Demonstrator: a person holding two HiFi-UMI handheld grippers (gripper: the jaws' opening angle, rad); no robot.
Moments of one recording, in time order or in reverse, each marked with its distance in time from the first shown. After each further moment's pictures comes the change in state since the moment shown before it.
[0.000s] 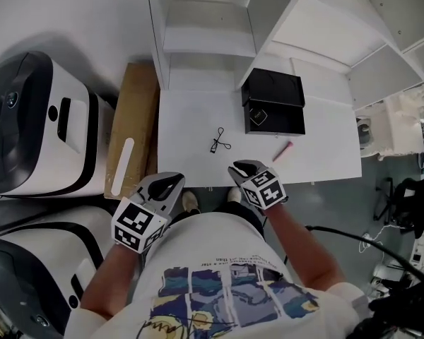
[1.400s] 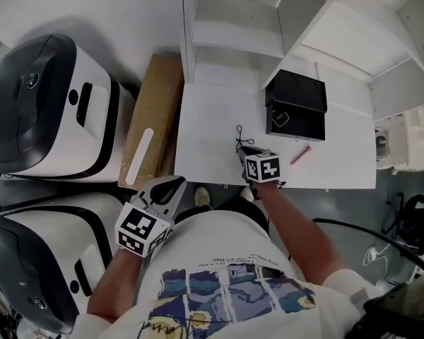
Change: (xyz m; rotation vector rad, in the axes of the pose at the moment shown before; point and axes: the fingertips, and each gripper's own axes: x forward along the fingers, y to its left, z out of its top) left arm -0.039 0.012 -0.025 -0.041 0.031 0.126; right arm 0.080 -0.035 0.009 0.273 0.009 -0.082
